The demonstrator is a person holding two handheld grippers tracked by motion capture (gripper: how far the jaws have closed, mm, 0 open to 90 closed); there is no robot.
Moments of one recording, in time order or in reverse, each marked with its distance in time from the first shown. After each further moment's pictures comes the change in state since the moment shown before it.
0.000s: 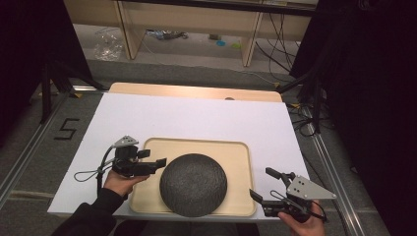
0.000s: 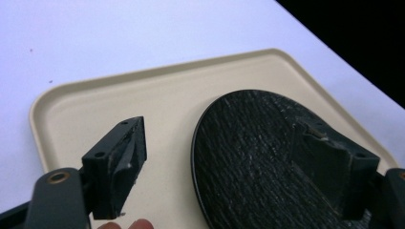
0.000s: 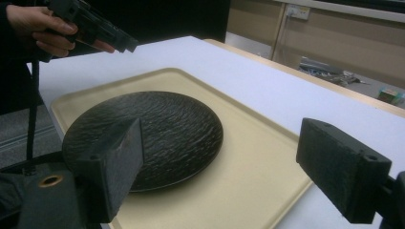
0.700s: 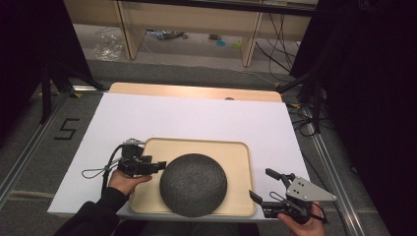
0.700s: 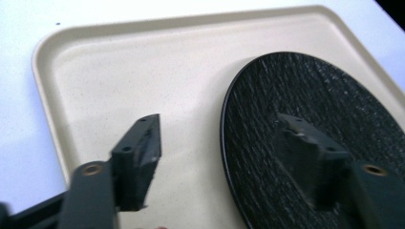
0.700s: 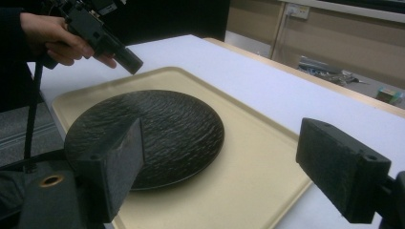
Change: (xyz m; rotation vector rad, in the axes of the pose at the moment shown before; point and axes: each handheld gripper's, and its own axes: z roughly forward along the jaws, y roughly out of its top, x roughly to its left) left arm 0.013 -0.005 0.023 0.170 0.081 -0.076; right arm 0.004 0.001 -0.002 0.008 -0.001 -0.006
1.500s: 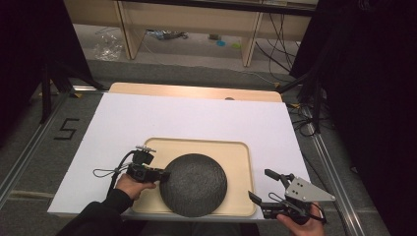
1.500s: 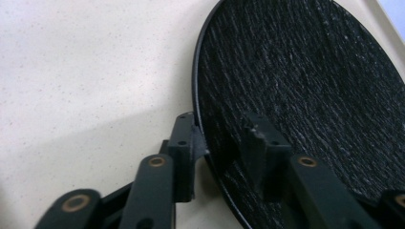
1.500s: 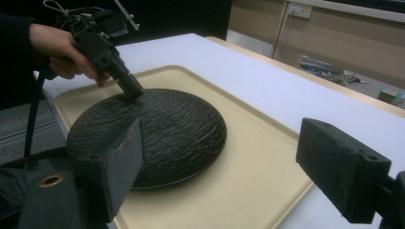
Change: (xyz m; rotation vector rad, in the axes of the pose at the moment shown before) left arm -0.006 -0.013 0.029 0.195 -0.068 0.001; right arm 0.001 0.000 0.000 0.006 0.003 -0.009
